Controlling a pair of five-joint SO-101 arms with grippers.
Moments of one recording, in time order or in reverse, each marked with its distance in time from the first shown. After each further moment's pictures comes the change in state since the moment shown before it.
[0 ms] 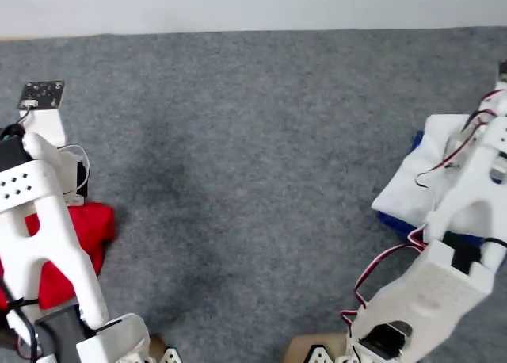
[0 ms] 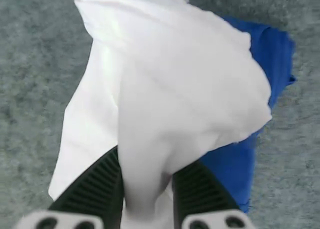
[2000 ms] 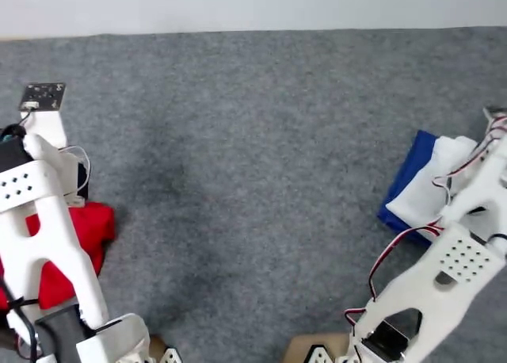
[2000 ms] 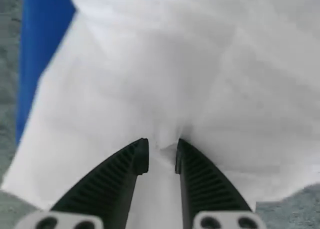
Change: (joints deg) left arm 0.0 0.0 1.1 0.0 0.0; right arm 4.6 22.7 -19.4 13.3 11.5
